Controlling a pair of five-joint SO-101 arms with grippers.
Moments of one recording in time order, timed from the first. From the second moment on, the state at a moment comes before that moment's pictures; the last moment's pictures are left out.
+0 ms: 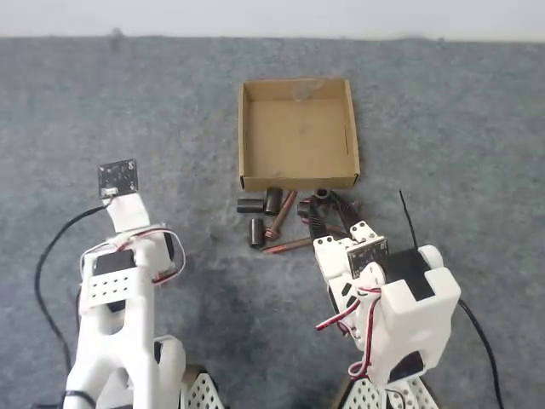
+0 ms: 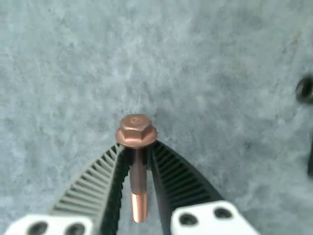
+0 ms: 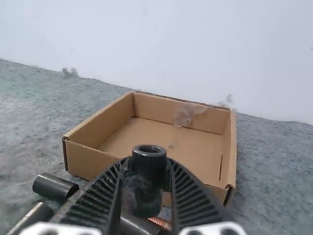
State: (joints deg) left arm -19.2 -39.9 72.8 41.7 5.9; right arm -22.6 19.1 91.7 -99.0 4.4
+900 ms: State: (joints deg) left arm 0.1 -39.8 73.9 -13.9 5.8; right arm -22.6 19.1 91.7 -99.0 4.4
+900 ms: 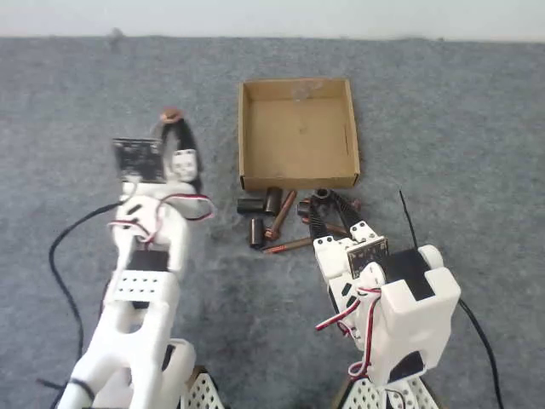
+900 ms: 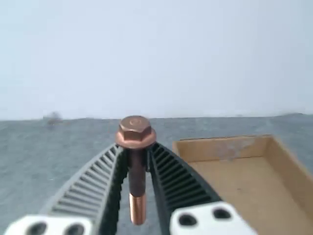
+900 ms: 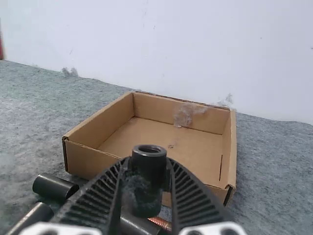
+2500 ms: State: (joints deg) left arm 21.5 -32.7 57.7 0.3 25.4; right arm -25.5 19.1 91.7 -99.0 4.4
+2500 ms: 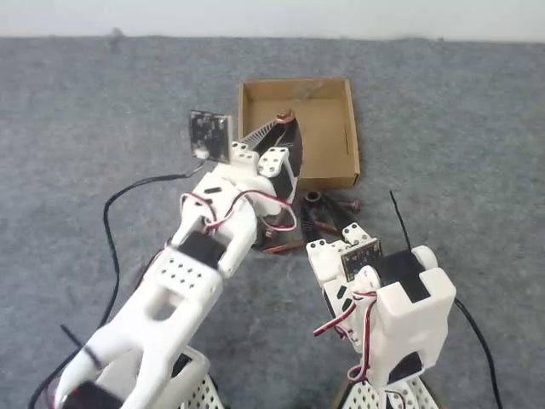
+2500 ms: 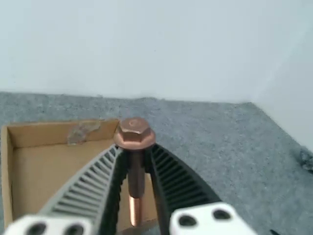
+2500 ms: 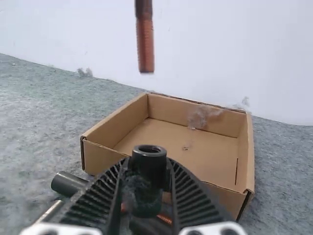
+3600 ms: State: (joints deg) left arm 26.3 -33.4 64.2 0.7 25.3; right arm -25.4 19.1 91.7 -99.0 4.4
